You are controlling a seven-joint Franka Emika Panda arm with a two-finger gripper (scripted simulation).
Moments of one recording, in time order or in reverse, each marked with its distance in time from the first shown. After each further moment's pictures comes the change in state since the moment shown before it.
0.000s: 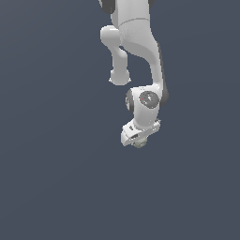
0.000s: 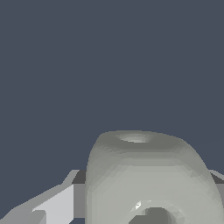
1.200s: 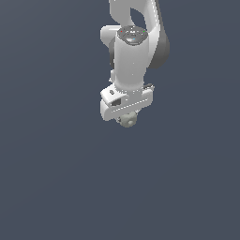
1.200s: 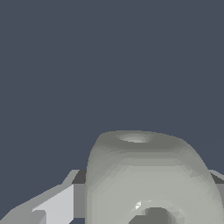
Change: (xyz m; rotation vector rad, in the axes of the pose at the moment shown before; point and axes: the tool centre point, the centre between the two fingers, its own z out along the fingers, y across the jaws) arm -0.034 0.063 -0.186 0.001 0.002 -0.001
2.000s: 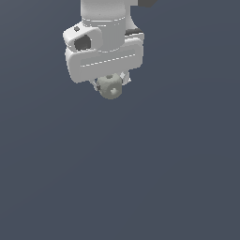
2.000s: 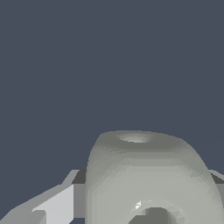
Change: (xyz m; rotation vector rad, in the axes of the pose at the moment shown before) arm -0.024 0.055 -0.156 0.000 0.001 0.001
